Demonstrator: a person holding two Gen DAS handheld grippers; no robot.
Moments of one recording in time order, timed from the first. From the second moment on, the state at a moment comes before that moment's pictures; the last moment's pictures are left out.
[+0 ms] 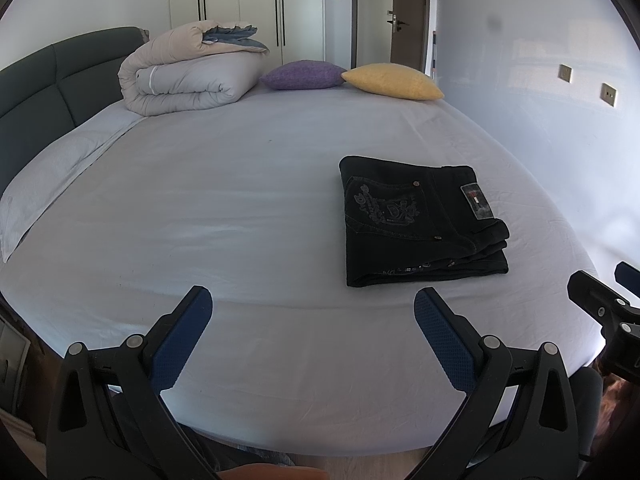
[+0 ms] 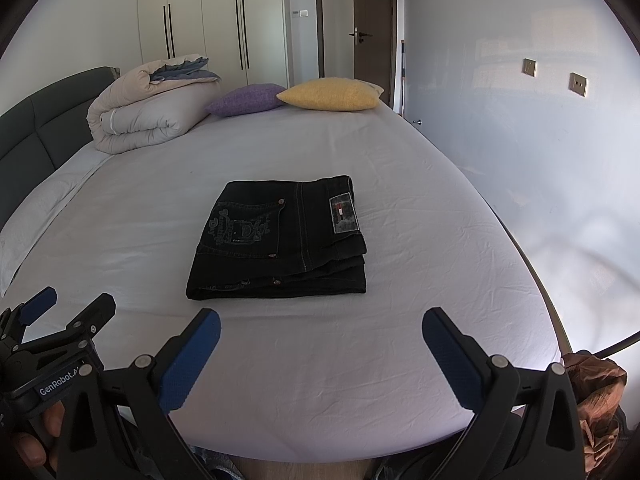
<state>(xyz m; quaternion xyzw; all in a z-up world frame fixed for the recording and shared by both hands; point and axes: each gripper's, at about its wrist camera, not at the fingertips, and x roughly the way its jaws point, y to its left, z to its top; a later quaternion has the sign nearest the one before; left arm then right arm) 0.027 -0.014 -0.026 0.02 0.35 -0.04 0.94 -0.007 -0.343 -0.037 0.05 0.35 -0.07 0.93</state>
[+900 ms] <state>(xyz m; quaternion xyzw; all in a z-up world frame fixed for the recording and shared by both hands) 0.025 -0.012 -0.032 0.02 0.35 -0.04 0.94 -0.007 -0.344 -0.038 0.05 0.35 -0.07 0.93</state>
